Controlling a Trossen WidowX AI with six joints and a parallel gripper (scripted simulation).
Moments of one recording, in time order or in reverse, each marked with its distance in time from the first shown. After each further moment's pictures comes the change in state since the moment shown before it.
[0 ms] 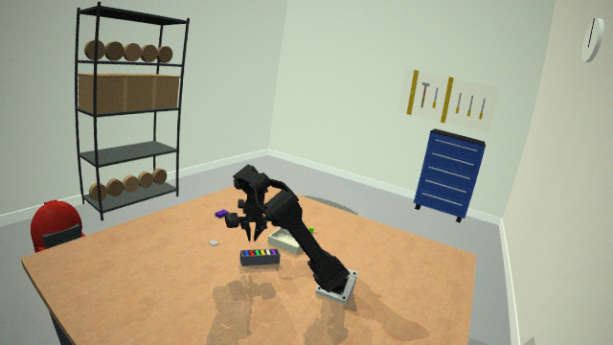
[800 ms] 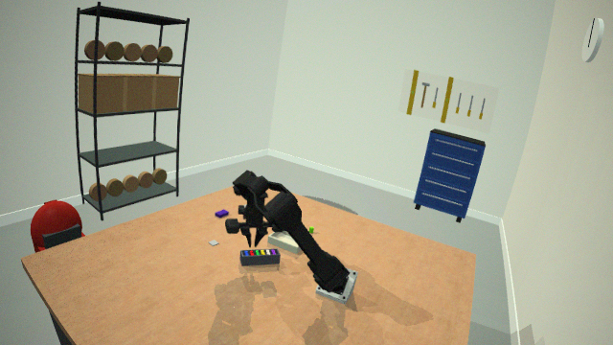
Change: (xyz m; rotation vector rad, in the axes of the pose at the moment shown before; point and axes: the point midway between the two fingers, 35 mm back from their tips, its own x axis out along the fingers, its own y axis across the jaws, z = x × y) arm 0.017 -0.001 -0.012 0.017 0.032 -0.008
